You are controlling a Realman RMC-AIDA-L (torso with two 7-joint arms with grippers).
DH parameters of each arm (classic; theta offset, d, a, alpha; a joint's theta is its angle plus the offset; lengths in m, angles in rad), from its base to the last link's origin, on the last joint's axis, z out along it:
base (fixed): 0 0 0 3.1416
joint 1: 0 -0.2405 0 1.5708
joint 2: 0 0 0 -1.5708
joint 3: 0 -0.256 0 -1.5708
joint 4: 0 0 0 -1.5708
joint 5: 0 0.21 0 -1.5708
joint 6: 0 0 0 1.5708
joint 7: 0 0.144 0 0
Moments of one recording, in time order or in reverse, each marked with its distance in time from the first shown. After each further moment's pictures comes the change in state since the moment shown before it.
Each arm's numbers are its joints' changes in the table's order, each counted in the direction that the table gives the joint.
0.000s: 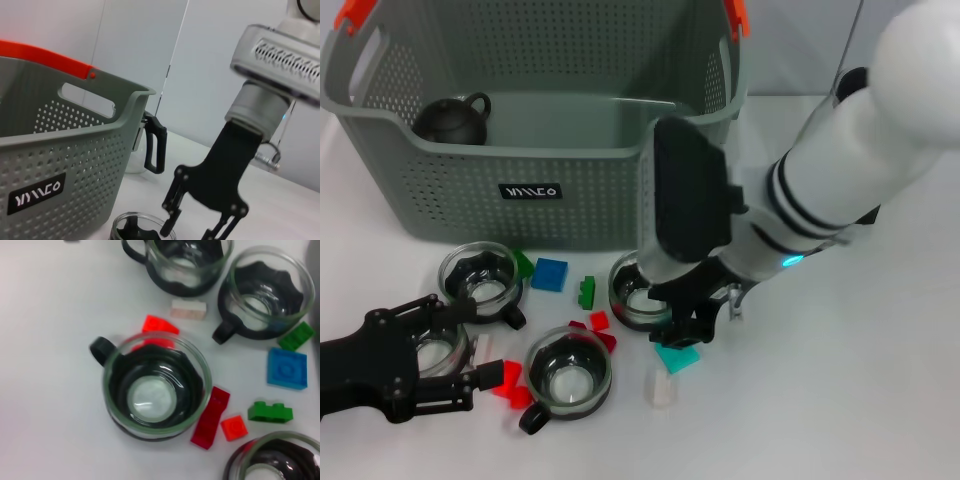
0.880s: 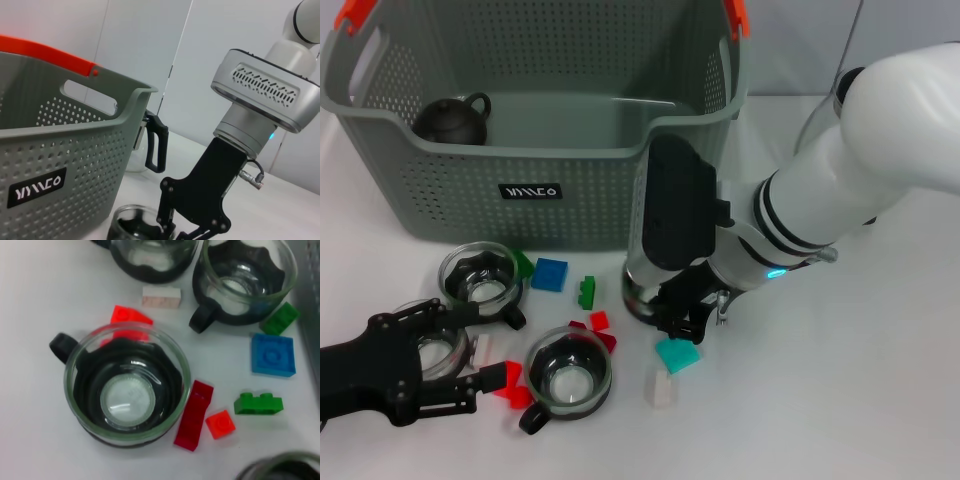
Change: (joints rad) left arm -0.006 -0.004 0.000 0.013 -0.001 -0.011 0.000; right arm -0.025 -0.005 0.092 -0.120 0.053 0.159 0.066
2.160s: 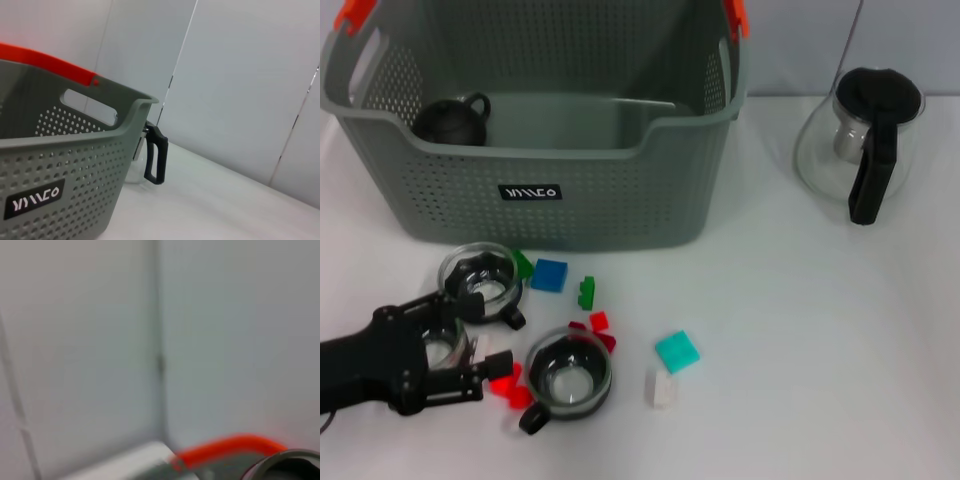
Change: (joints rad) left arm 0.012 -0.003 0.018 0.024 -0.012 0.000 -0.009; right arm -0.286 -0.015 -0.712 -0.063 0.276 0.113 0.041
